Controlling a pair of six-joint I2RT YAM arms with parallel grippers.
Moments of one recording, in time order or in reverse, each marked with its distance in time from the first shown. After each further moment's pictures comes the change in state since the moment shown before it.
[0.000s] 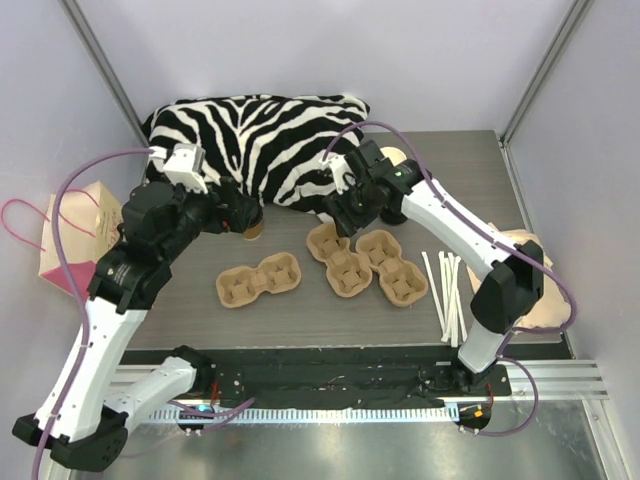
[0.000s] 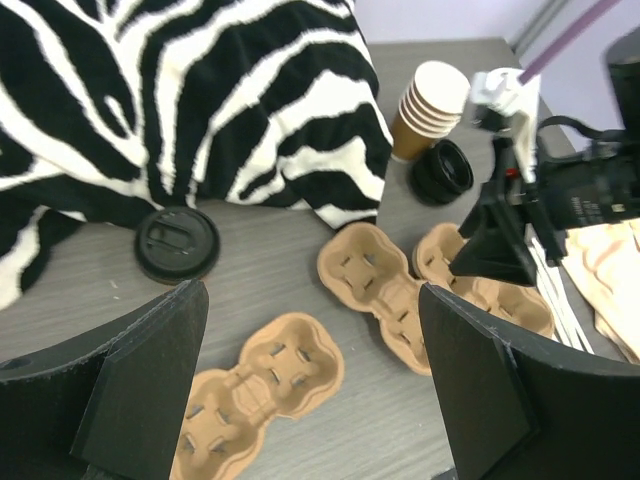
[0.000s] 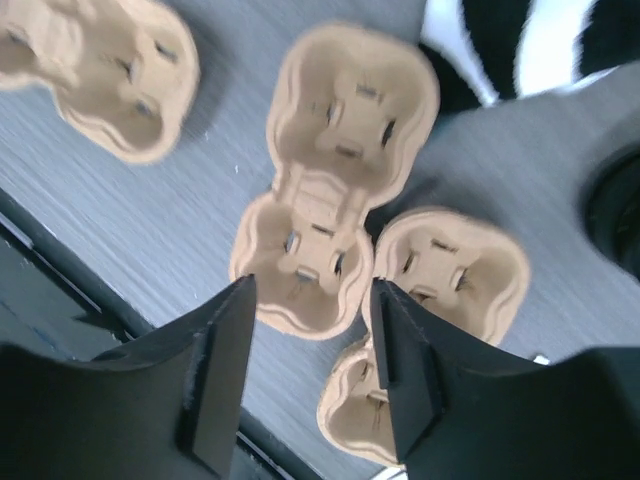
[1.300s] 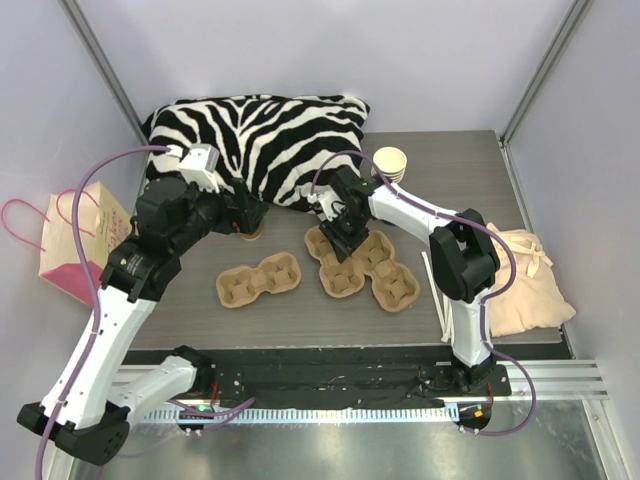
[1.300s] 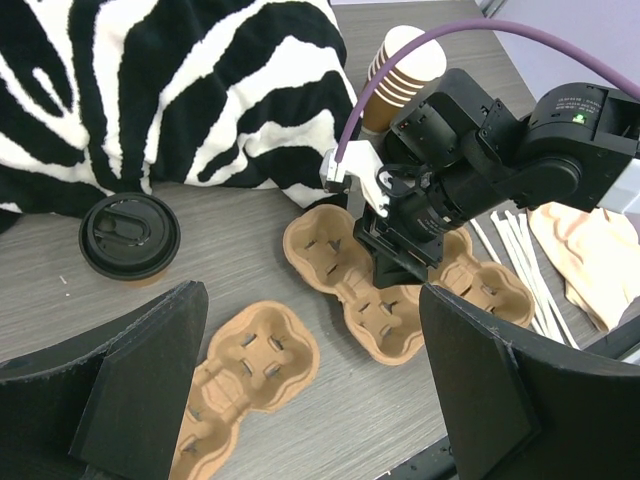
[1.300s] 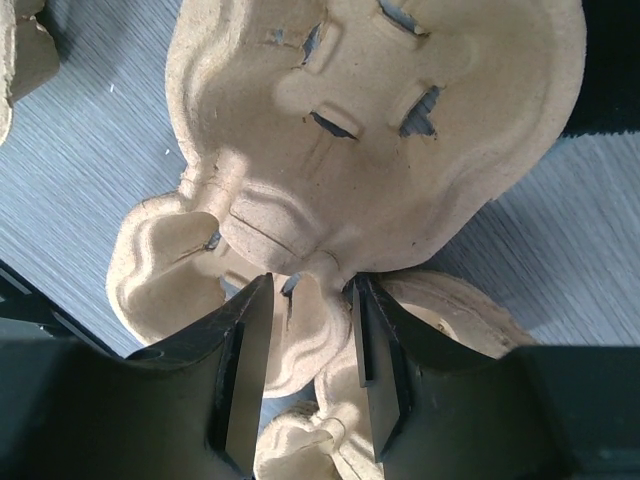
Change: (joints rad) left arm 0.001 0.054 -0.040 0.033 0.104 -0.034; right arm -0.044 0.312 -0.068 0.038 -0.109 -0.122
